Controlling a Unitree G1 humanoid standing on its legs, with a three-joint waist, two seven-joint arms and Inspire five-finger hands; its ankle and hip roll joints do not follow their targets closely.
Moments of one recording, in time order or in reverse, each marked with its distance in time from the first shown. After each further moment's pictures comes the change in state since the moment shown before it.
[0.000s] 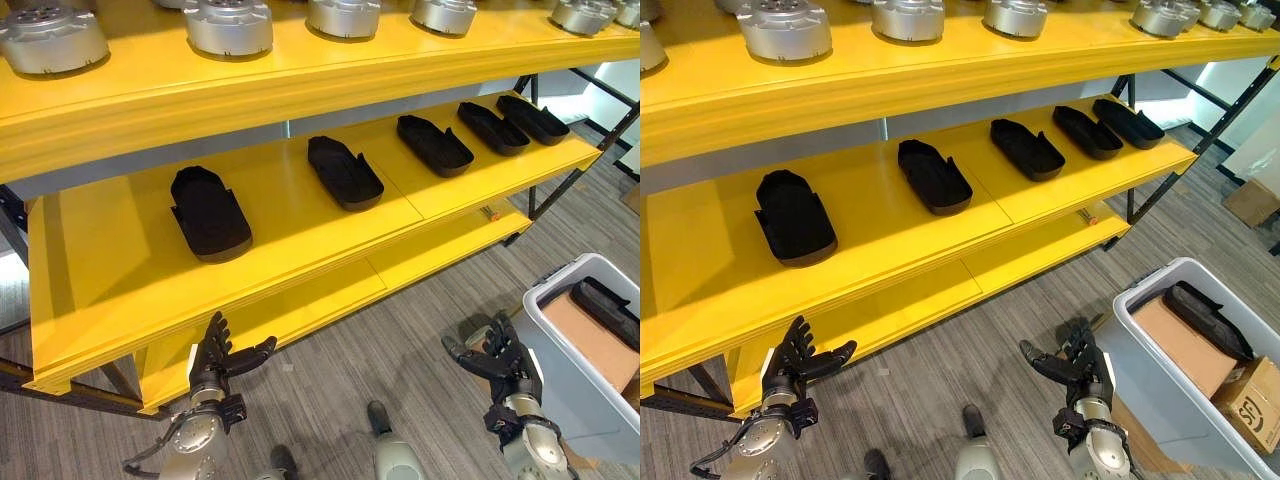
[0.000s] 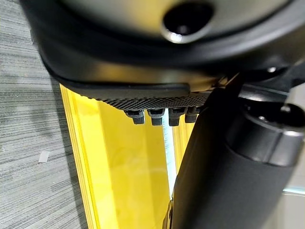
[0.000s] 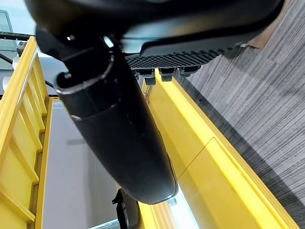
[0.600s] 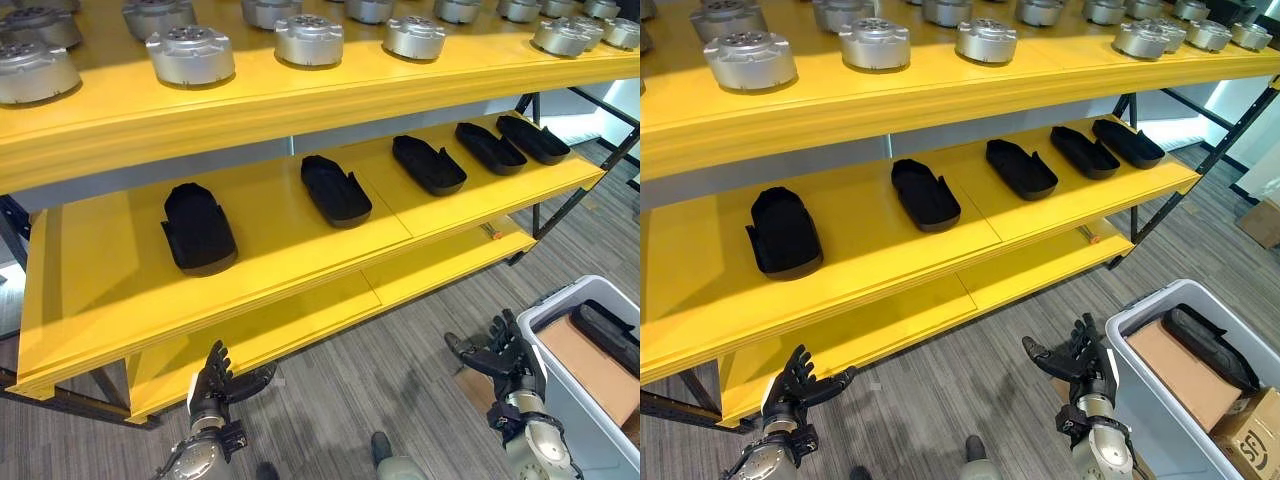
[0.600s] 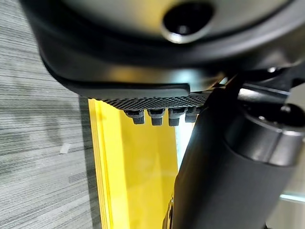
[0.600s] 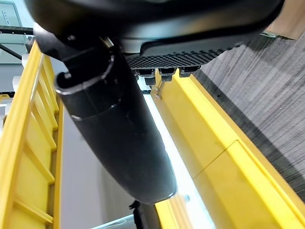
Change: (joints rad) left arm 0.101 -0.059 0.012 0.001 -0.004 0.006 -0.024; right arm -0.027 -0.021 -0.002 -0.001 0.000 -0.007 -0.011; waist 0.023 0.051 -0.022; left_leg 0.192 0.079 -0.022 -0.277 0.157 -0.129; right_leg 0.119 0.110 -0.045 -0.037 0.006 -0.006
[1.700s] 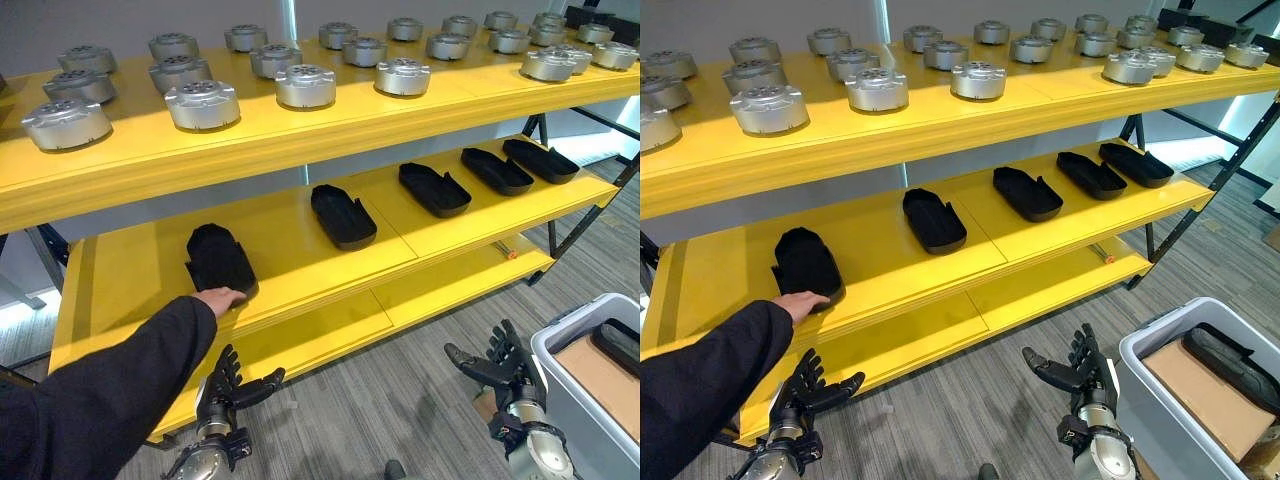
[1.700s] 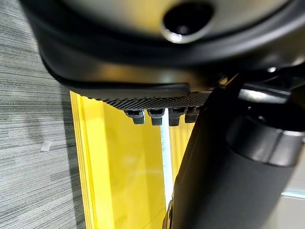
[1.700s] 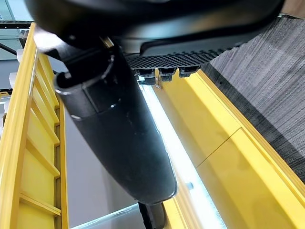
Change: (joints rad) left arm 0.026 -0.006 -0.038 -0.016 0.000 0.004 -0.020; right arm 0.046 -0.022 0.028 0.000 0.014 0.000 -0.013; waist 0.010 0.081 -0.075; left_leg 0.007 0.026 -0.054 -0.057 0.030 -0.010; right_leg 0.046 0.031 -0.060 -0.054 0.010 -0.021
